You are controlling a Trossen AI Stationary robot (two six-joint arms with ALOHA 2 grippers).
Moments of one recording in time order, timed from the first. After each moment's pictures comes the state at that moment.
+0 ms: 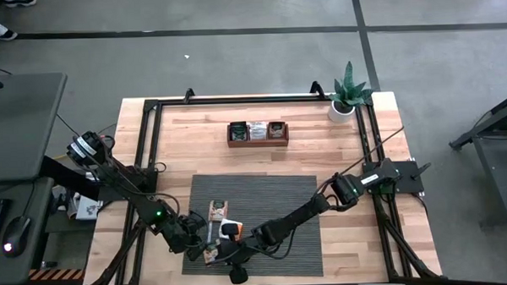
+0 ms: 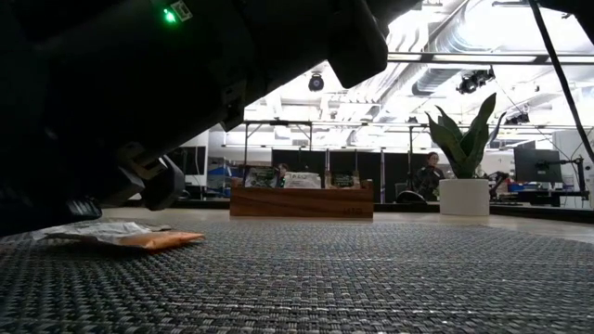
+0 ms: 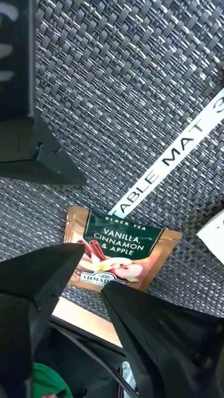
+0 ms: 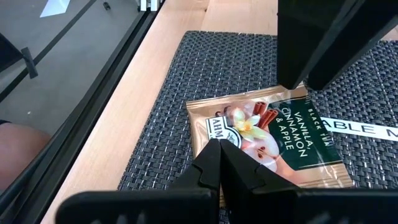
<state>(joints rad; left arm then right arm) -0.81 1.49 0.60 -0.04 -0.13 -1.47 0.45 2.58 1.91 0.03 0.15 0.24</state>
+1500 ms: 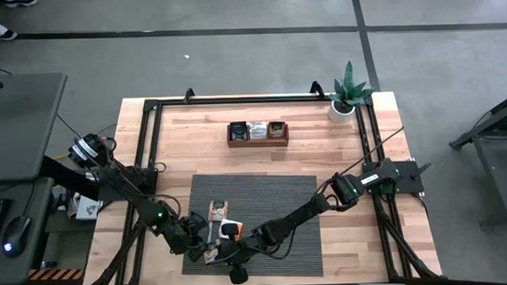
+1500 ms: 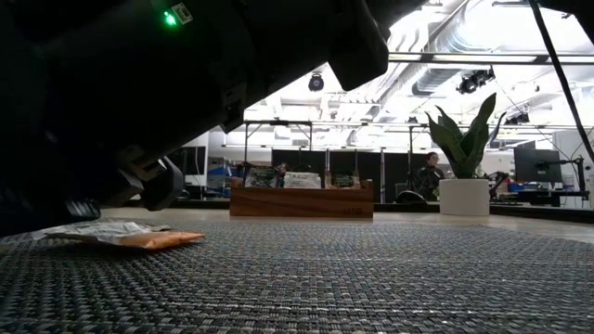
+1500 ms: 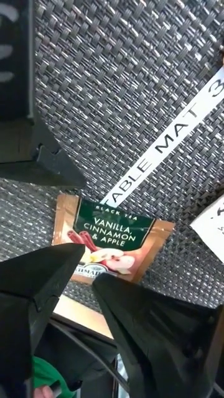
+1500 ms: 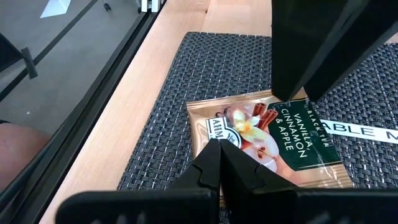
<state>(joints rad) -0.81 1.53 0.61 0.01 -0.14 -1.48 0.45 2.58 1.91 0.05 0.15 0.23</state>
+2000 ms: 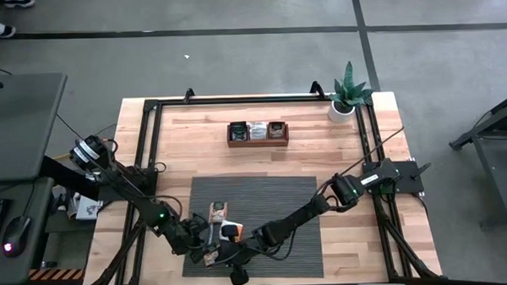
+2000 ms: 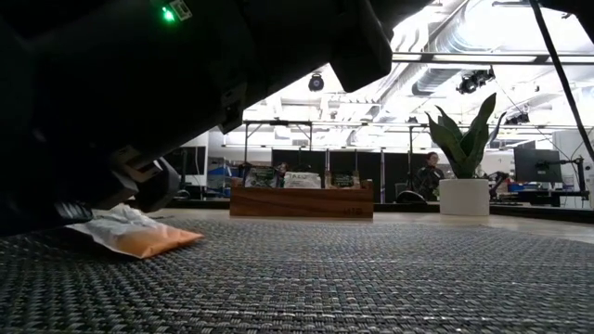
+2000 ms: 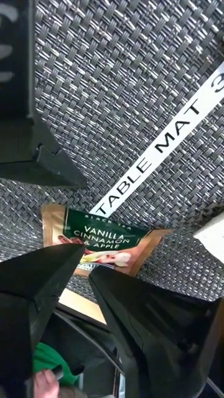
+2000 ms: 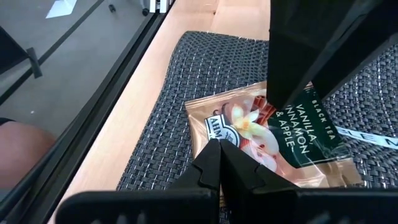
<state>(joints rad) -0.81 1.57 0.61 0.06 -0.10 -1.51 0.45 2.58 1.91 0.07 0.15 0.22</state>
